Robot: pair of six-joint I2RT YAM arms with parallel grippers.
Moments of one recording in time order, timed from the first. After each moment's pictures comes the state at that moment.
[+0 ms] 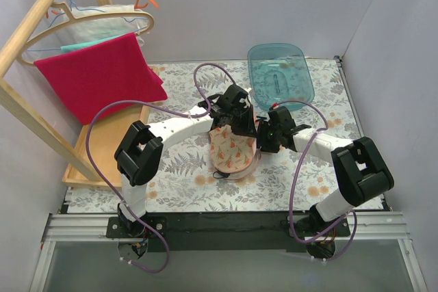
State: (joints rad) left arm -0.82 1.93 1.52 -0.39 0.28 -0.69; right arm 0.48 1.55 0.77 -0.19 -0.14 0.65
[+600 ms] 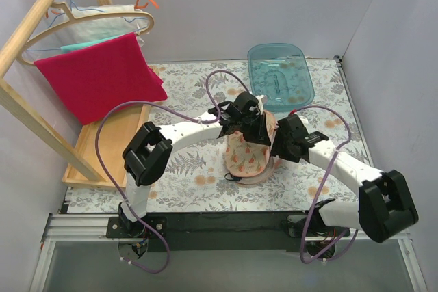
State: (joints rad) left arm -0.89 1.98 1.52 -0.27 0.37 -0.74; right arm 0.48 1.27 0.70 -0.51 0.16 0.68
